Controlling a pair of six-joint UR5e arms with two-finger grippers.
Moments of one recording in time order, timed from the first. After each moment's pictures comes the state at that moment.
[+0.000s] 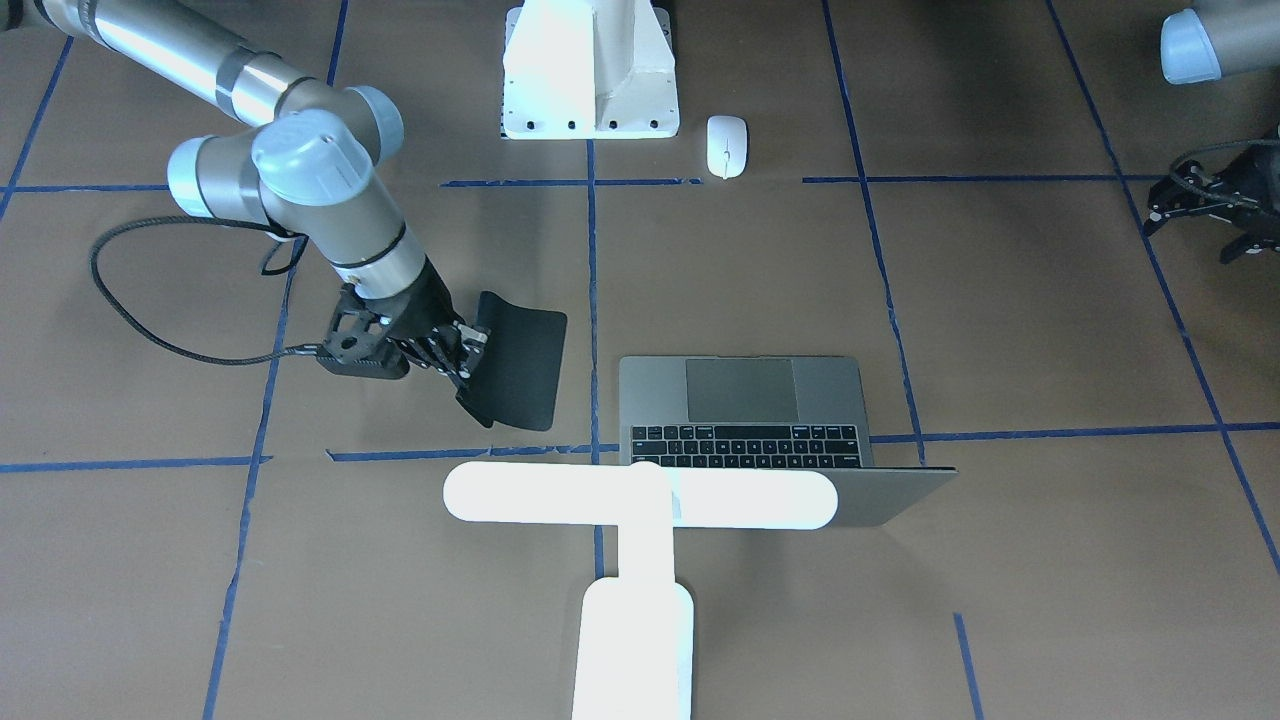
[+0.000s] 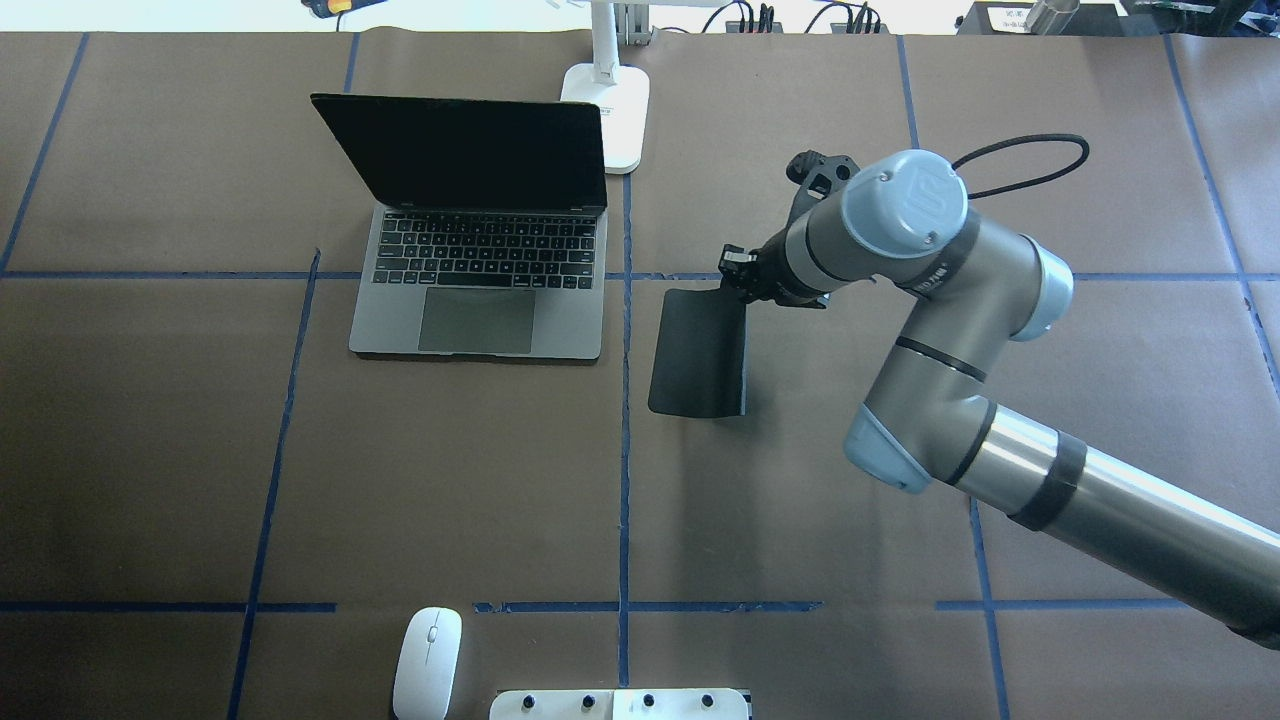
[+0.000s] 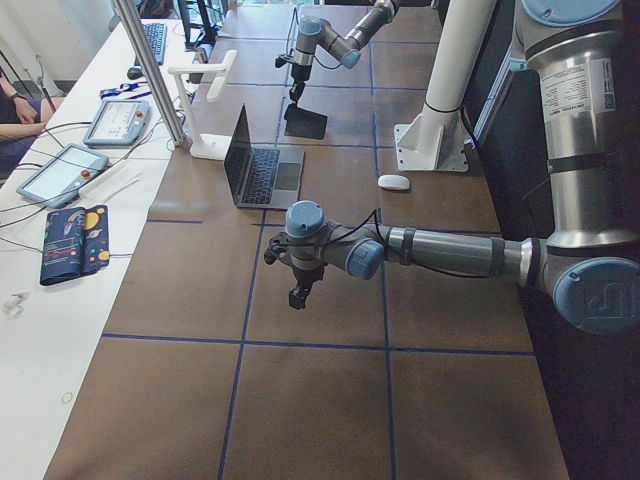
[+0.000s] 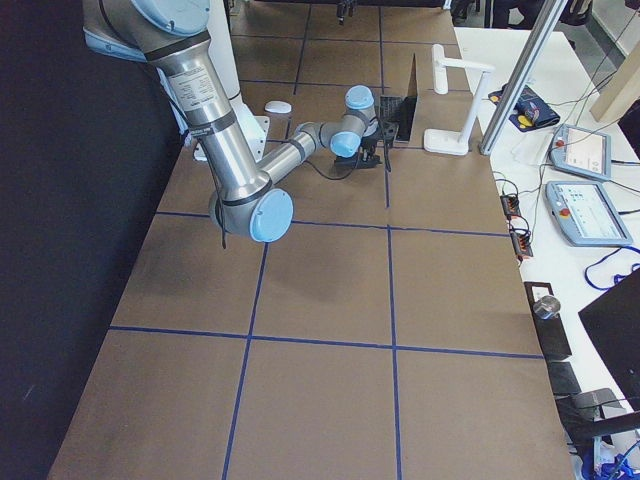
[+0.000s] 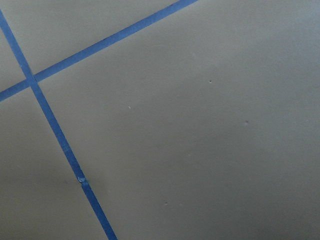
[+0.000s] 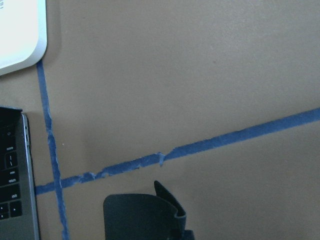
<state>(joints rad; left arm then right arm) -1.23 -1.37 -1.81 -1.87 -2.29 -0.02 0.67 -0.99 1.51 -1.11 1.88 1.48</state>
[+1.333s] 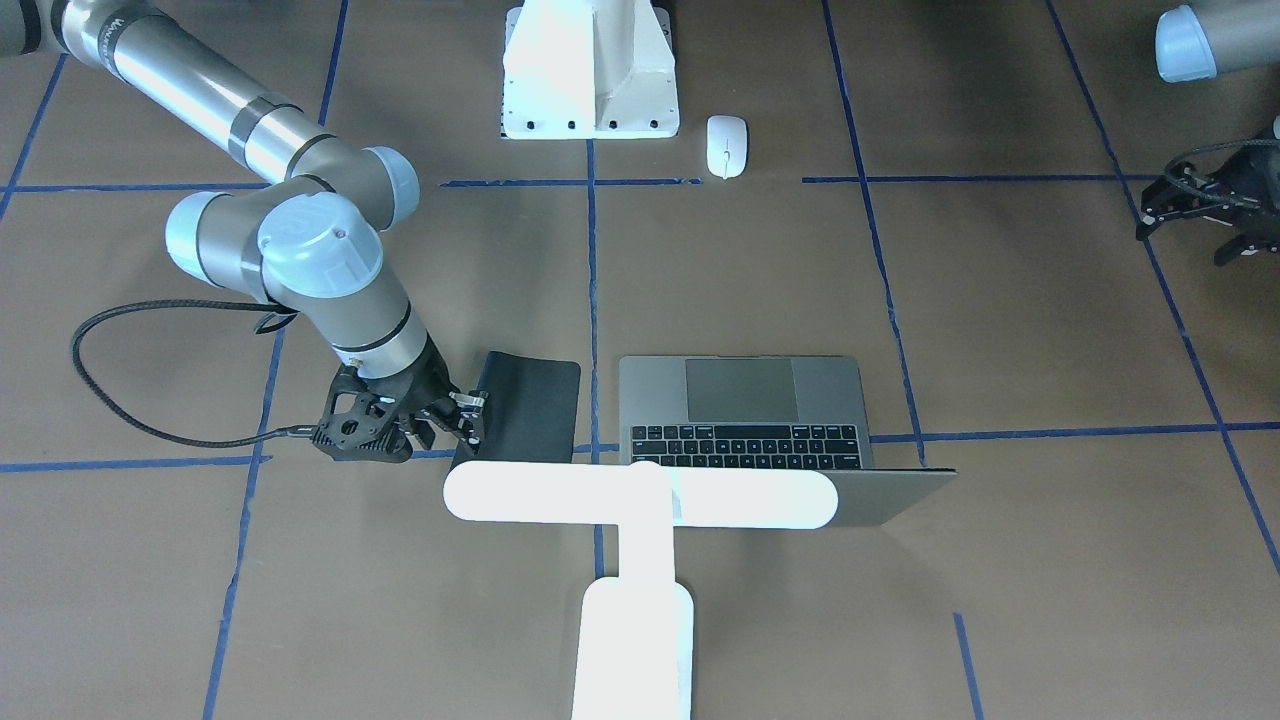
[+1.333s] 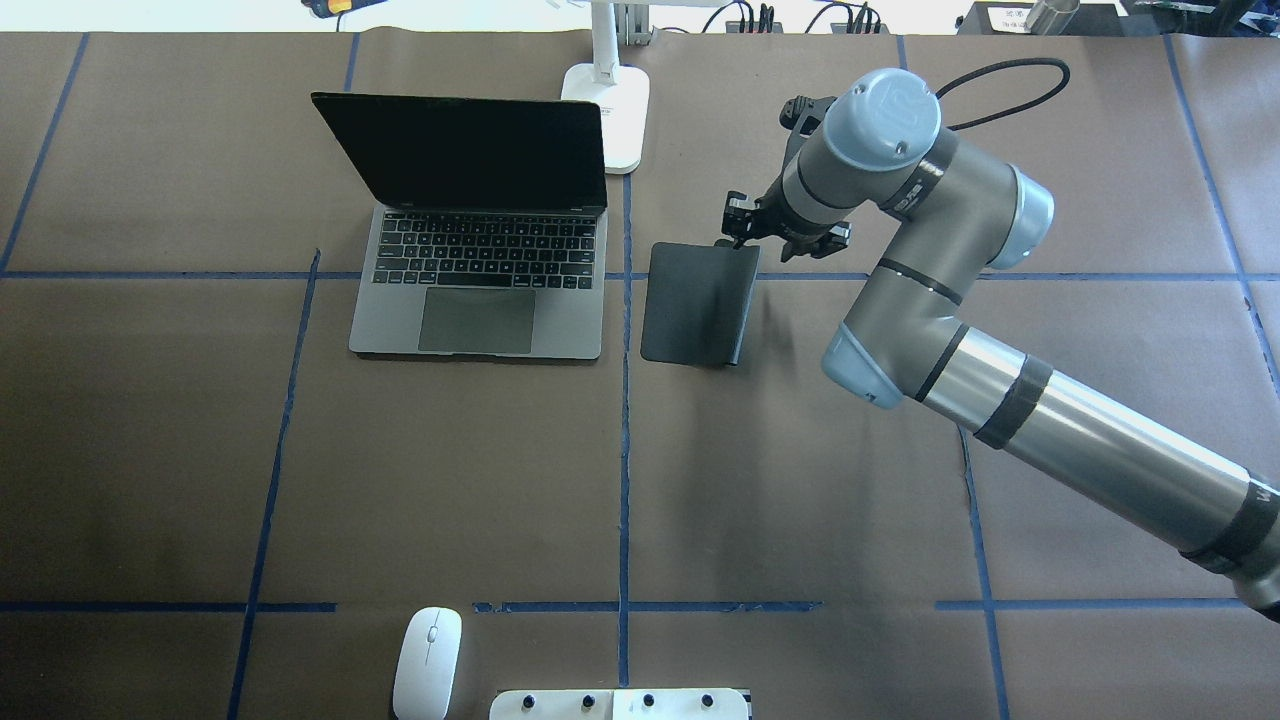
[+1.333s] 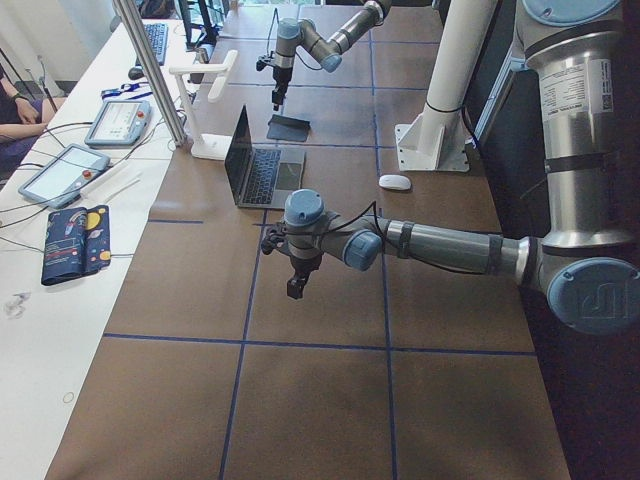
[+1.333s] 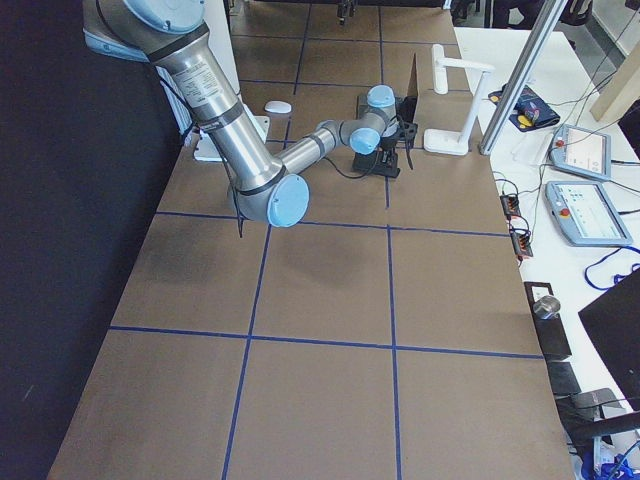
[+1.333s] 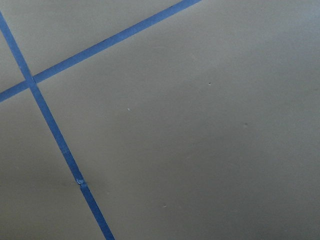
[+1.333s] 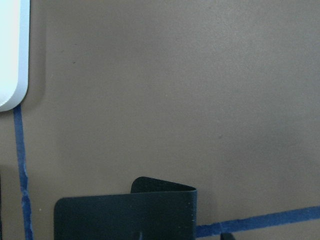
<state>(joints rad) -1.22 -1.41 -1.85 -1.87 -2.29 -0.16 0.76 -0.91 1.39 -1.22 1.98 1.26</state>
